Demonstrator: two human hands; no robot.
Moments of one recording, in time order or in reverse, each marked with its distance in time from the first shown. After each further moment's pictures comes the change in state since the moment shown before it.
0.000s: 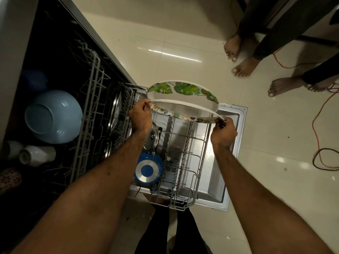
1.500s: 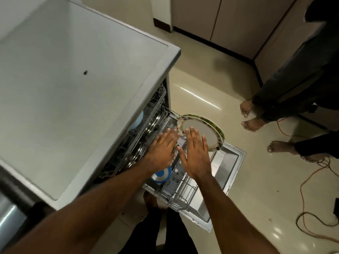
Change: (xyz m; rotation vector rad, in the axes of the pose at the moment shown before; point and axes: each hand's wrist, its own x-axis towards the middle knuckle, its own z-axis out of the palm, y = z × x) left_hand -0.173 0.080 -0.184 0.916 -0.459 0.490; right_hand -0.181 -0.137 -0.106 -0.541 -0.533 -1.085
